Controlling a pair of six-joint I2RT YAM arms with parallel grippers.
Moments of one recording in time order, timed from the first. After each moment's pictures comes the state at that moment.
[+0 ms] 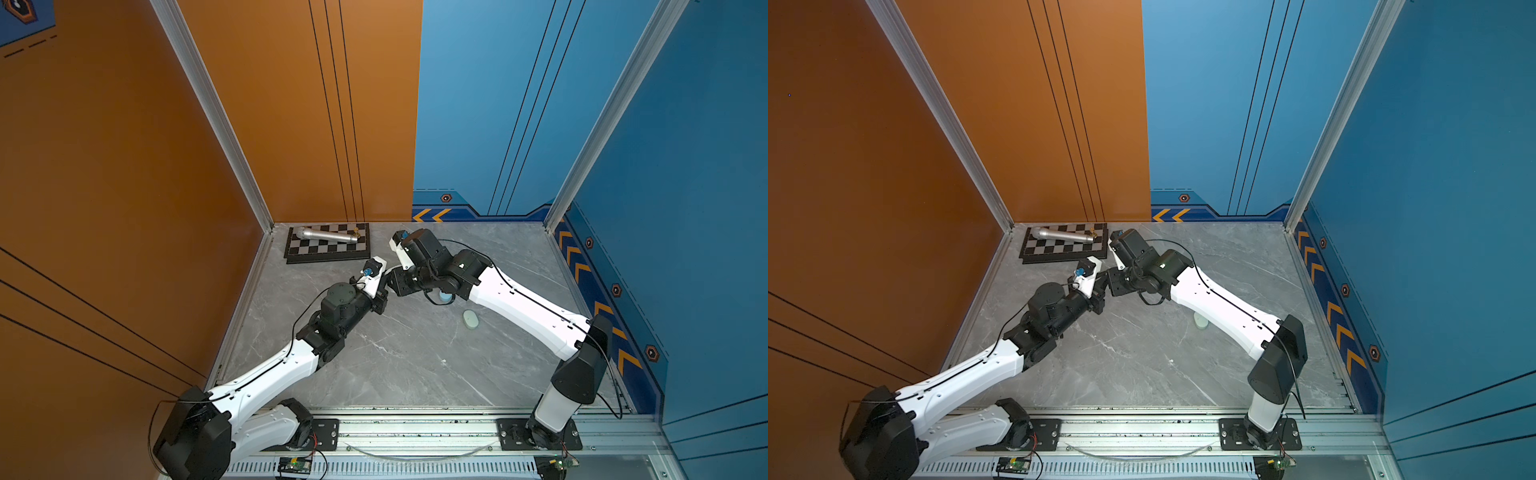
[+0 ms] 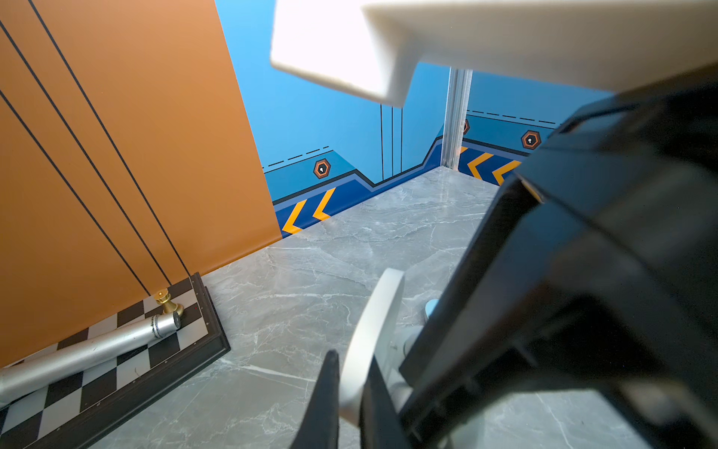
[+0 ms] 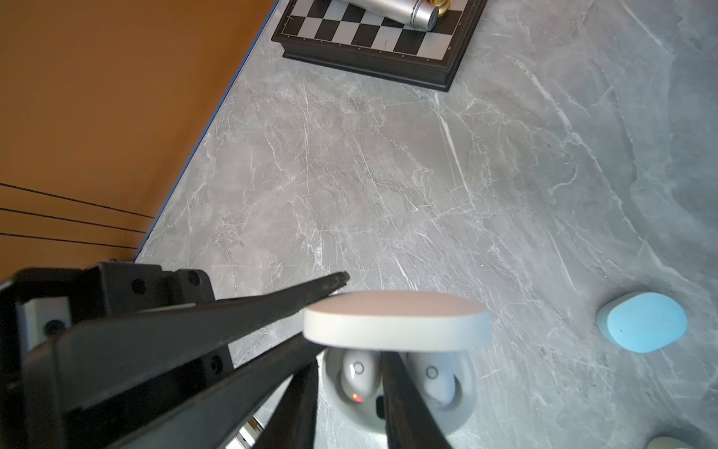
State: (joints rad) left arm -0.63 1.11 0.64 0.36 -0.05 0.06; right arm 0.86 1.73 1.75 -0.82 -0.04 0.45
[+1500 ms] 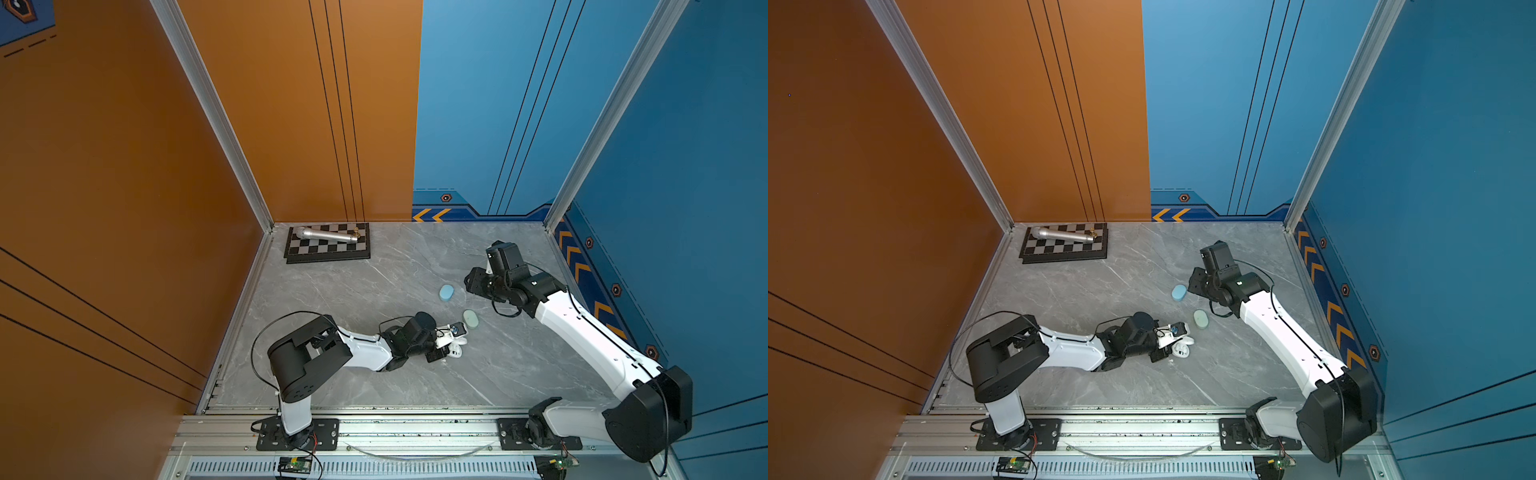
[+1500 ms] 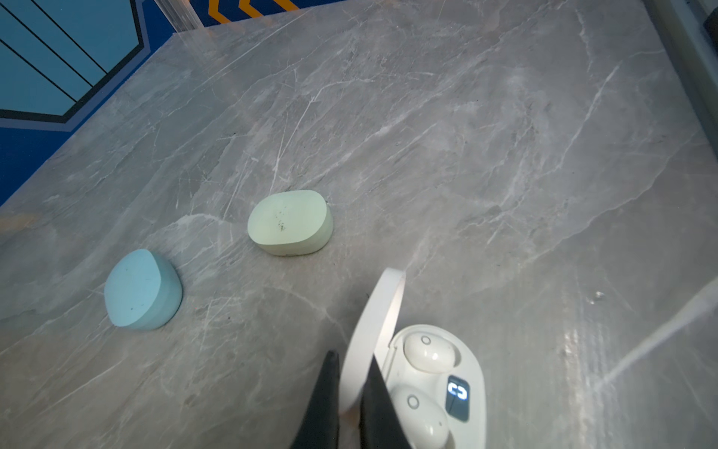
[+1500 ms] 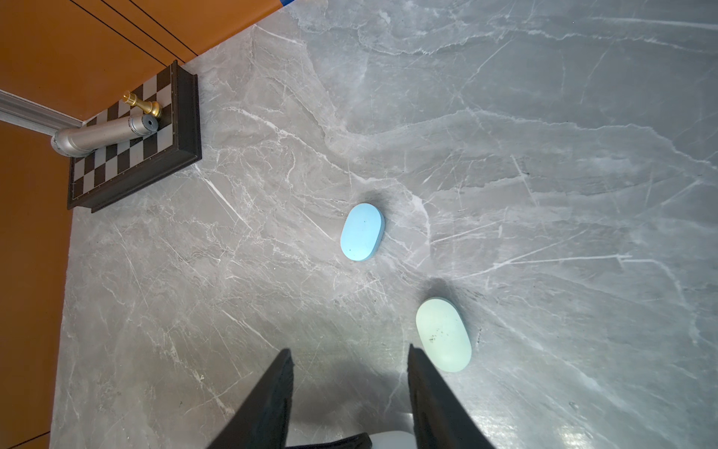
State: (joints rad) left arm -1.01 1.83 0.81 0.50 0.09 0.33; right arm 0.41 1.31 1.13 -0.67 0.02 0.66
